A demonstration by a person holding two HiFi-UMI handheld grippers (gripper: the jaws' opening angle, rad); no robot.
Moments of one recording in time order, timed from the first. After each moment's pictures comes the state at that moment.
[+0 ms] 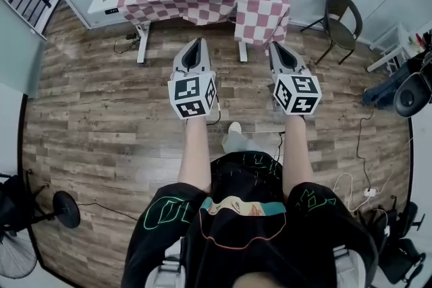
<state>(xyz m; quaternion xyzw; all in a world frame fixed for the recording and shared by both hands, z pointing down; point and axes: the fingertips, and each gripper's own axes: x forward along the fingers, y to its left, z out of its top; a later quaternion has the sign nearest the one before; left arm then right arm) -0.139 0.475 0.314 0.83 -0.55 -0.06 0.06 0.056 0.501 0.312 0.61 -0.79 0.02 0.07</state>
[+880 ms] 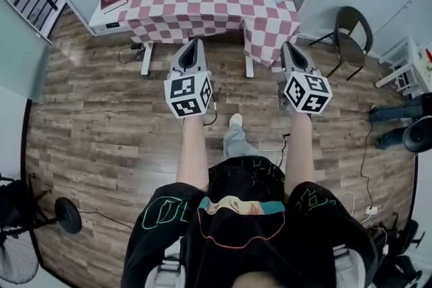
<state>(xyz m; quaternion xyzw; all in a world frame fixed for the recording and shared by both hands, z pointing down) -0.136 0.365 0.319 0.82 -0.57 -0.05 0.06 0.108 0.386 0.315 0.62 -0.78 0.05 0.01</state>
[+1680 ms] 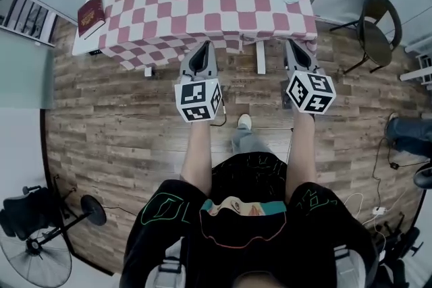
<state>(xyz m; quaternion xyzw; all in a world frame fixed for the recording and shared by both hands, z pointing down) -0.013 0.135 0.388 0.83 -0.55 0.04 0.08 0.201 0.147 0.396 0.61 -0.78 0.15 0.02</state>
